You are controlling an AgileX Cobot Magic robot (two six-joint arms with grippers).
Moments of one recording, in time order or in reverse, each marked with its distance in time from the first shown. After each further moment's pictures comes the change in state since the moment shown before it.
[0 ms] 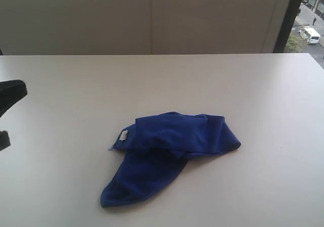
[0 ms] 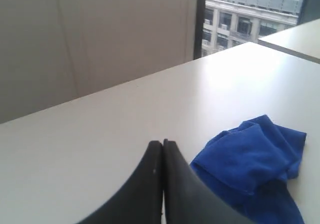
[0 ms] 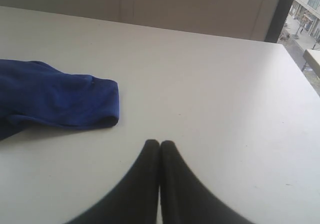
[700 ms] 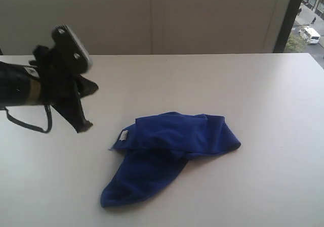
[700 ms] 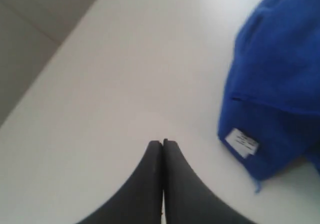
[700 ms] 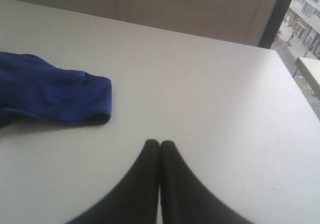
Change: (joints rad) left arm -0.419 0.609 -0.468 0.443 0.520 0.024; right arm 0.000 0.000 0.000 -0.046 -0.002 -0.026
